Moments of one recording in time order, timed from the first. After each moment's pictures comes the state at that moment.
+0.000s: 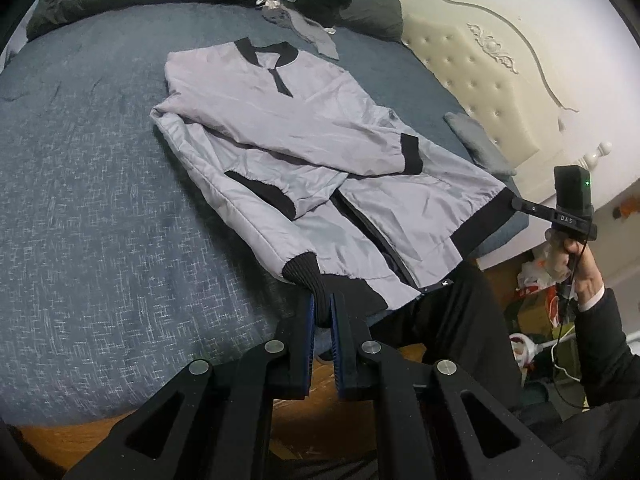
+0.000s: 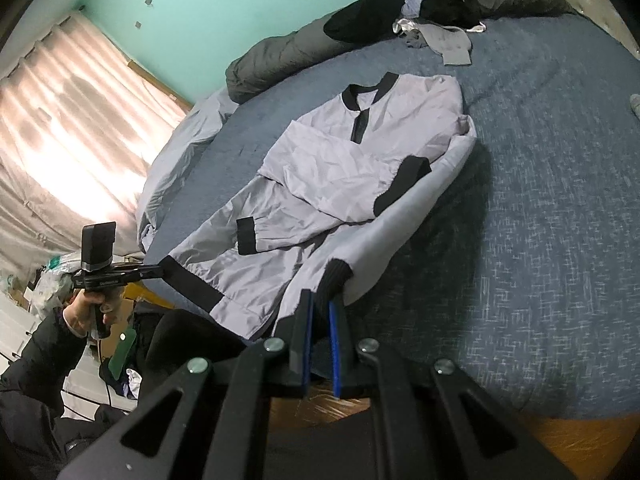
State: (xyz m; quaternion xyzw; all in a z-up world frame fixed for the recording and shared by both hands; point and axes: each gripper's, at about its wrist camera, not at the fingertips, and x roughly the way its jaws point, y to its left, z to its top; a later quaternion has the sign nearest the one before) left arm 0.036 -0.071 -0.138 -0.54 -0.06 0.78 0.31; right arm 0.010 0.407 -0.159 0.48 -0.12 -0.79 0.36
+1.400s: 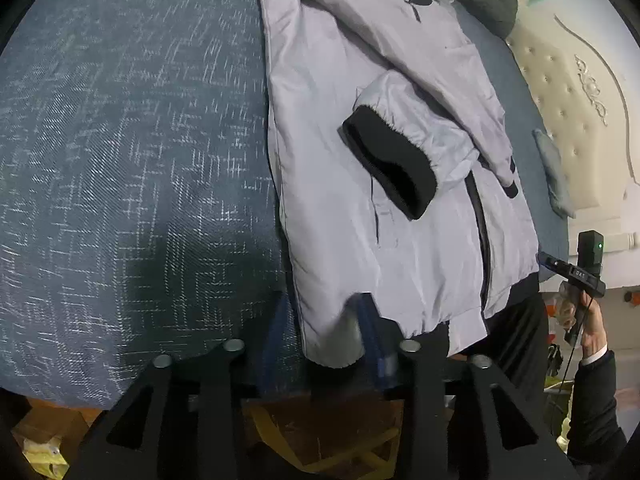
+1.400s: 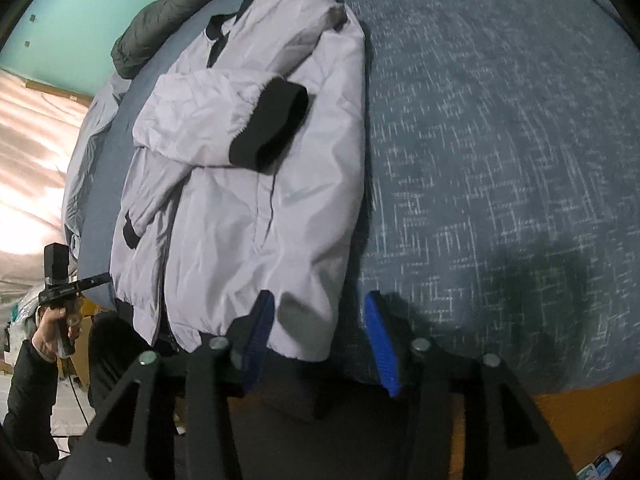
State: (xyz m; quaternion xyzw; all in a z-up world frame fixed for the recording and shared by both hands) left arm -0.029 -0.100 -0.296 -0.65 -0.16 0.72 0.18; right arm -0.040 0.443 -0.306 0.63 -0.13 -0.73 0.22
